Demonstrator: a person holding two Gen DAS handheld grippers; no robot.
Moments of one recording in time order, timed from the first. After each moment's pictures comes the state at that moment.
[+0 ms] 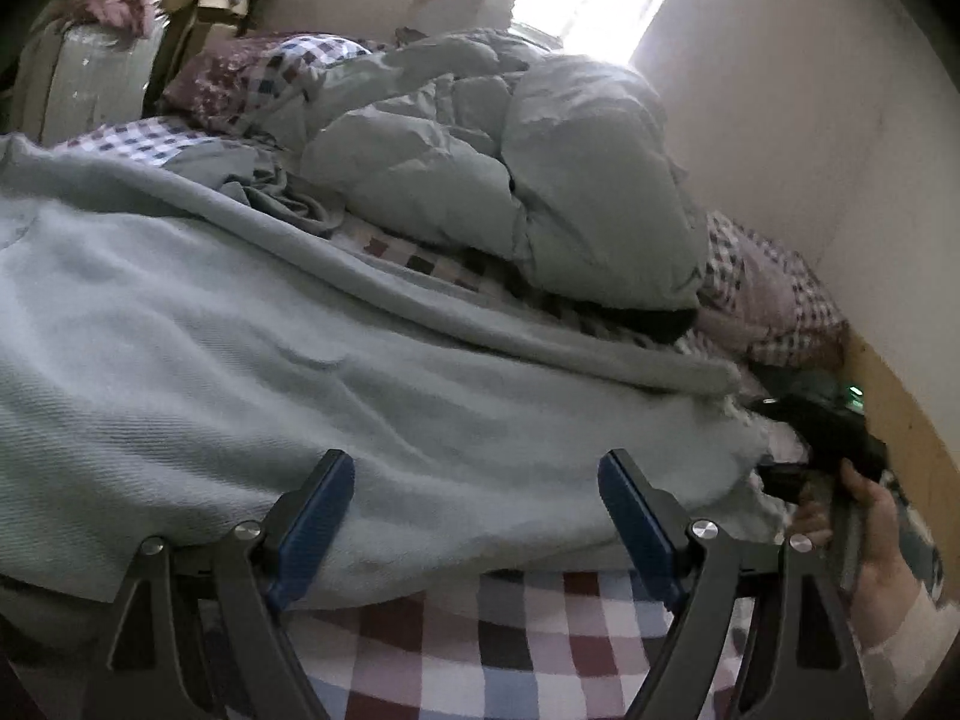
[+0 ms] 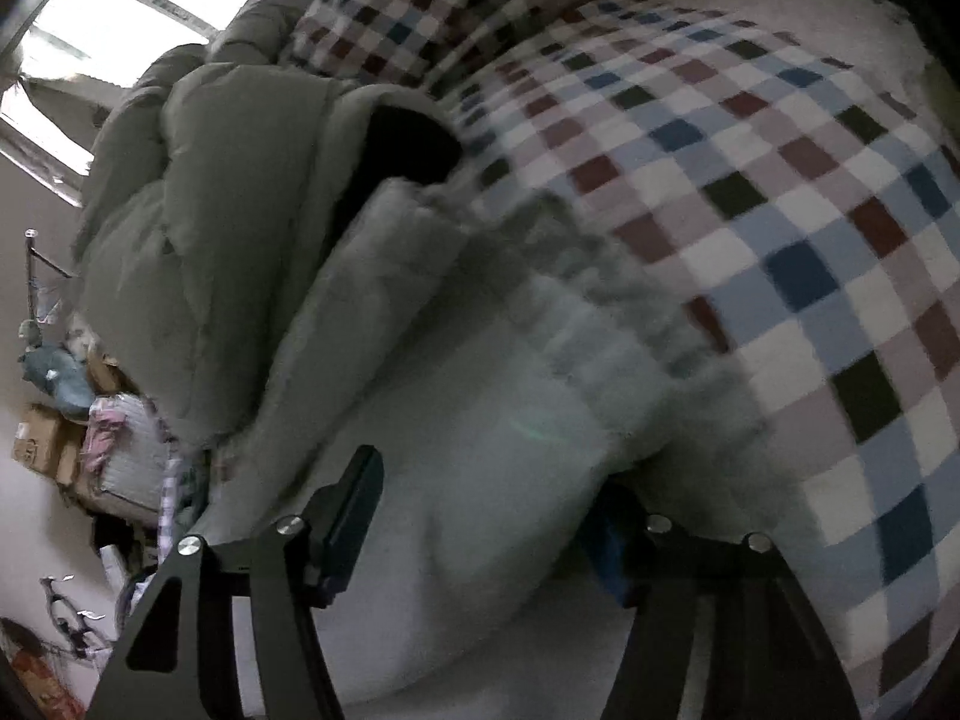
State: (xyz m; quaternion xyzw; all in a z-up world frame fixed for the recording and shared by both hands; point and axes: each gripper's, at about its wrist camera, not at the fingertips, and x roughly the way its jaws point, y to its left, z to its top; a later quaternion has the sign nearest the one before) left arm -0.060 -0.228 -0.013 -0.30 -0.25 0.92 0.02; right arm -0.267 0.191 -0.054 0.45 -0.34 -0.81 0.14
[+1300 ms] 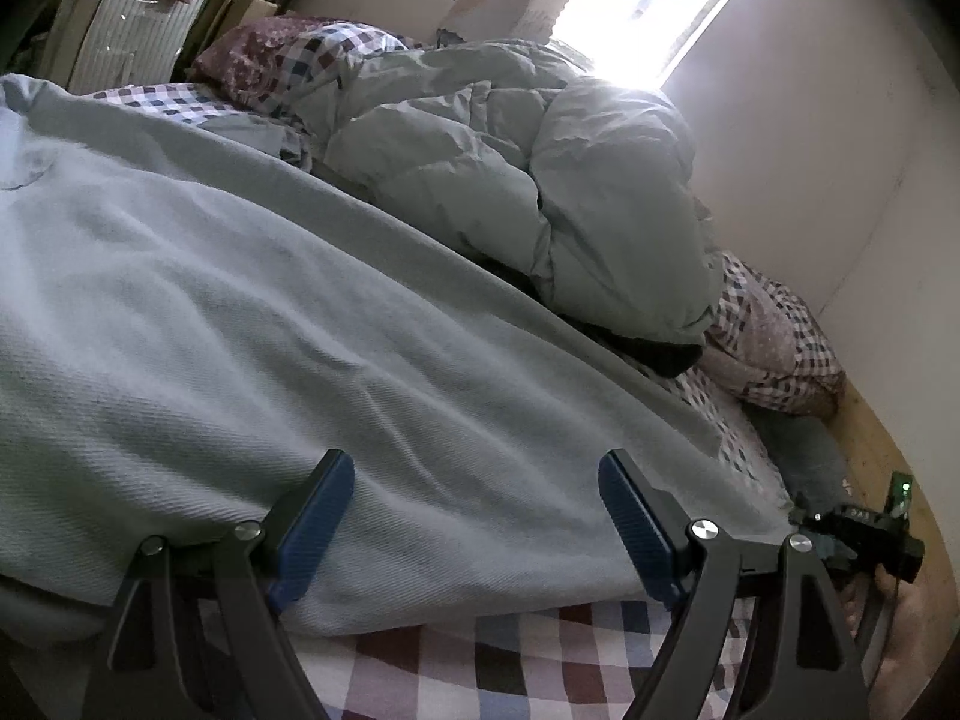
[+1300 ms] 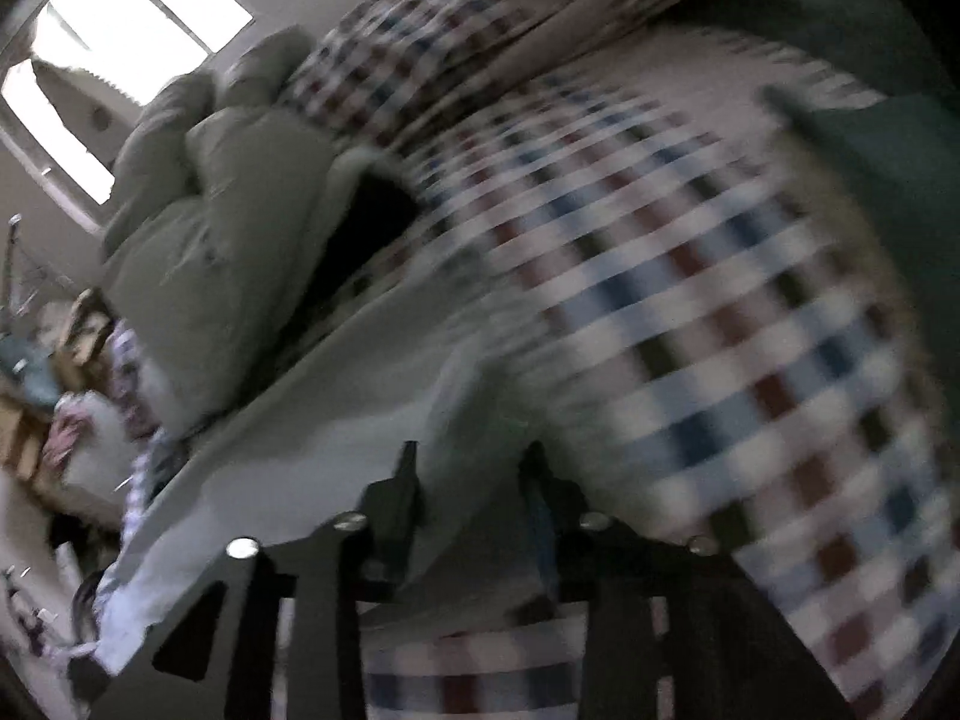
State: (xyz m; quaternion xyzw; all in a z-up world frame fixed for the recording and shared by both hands) left arm -0.067 -0.238 -0.020 -0.29 -0.29 0.91 0.01; right arm -0.172 0.225 -0.010 0.44 -0.26 -0.86 0.00
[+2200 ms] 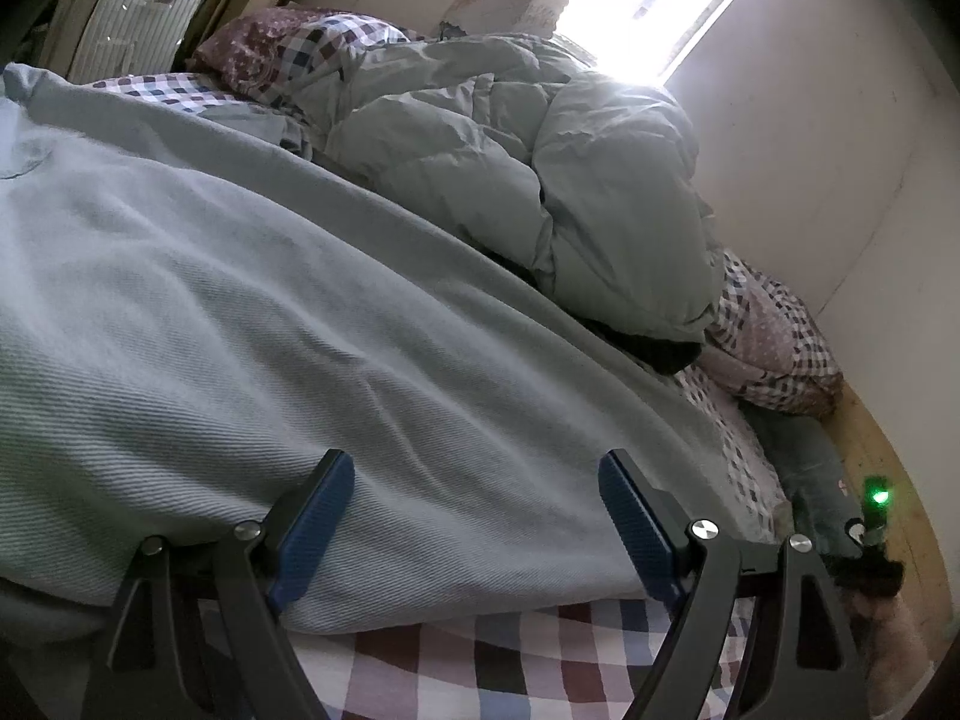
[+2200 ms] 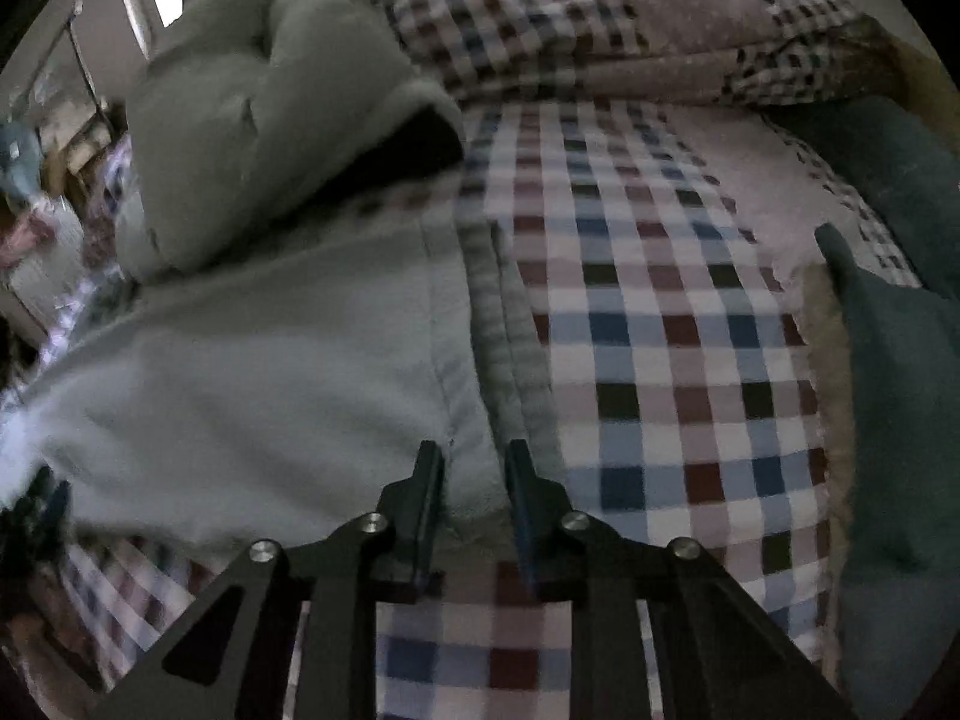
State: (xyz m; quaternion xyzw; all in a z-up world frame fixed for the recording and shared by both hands) left arm -0.069 -0.238 -0.022 -0.30 -0.30 0.91 0.01; right arm -0.175 0.198 -0.019 0.51 0.00 -0.86 0.07
